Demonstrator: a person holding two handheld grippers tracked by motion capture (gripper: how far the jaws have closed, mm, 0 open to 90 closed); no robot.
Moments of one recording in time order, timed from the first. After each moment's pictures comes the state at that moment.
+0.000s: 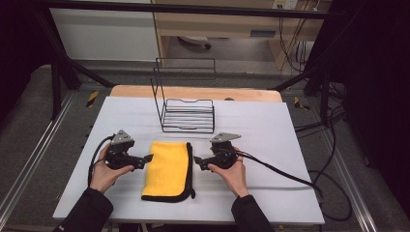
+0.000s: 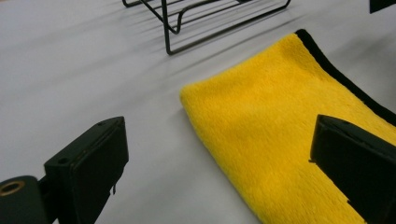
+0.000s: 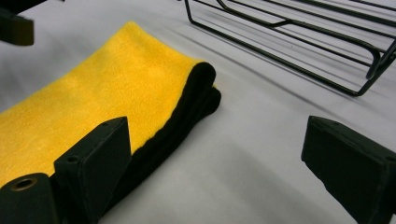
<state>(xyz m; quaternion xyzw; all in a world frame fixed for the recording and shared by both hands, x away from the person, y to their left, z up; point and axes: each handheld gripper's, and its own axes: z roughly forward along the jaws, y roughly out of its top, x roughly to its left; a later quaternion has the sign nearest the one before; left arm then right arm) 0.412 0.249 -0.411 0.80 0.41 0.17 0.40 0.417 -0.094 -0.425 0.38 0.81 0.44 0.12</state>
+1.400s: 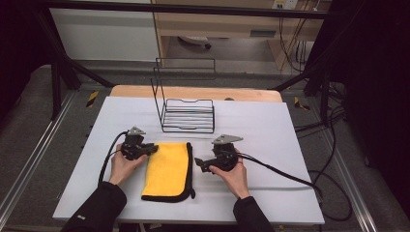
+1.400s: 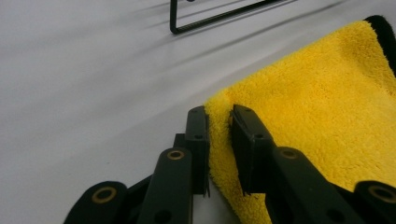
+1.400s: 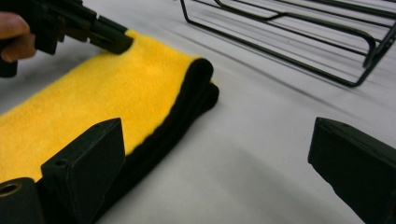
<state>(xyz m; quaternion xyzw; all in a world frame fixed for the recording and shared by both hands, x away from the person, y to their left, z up) 0.454 0.229 -0.450 0.80 0.45 0.12 0.38 0.414 -0.095 -0.429 0.39 0.80 0.44 0.12</state>
